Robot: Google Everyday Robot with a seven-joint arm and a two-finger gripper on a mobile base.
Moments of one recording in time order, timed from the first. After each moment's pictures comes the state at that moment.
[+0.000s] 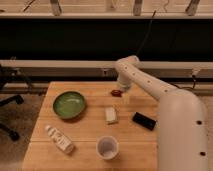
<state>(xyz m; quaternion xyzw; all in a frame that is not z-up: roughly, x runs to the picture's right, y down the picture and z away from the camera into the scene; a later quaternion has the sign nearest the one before) 0.114 0.053 0.932 -0.35 -0.06 -0.11 0.93</state>
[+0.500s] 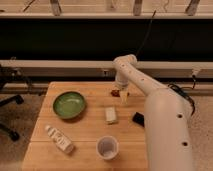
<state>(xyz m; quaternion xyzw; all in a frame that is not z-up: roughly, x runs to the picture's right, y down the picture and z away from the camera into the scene) 0.105 0.047 0.958 -0.36 -0.07 -0.11 0.93</state>
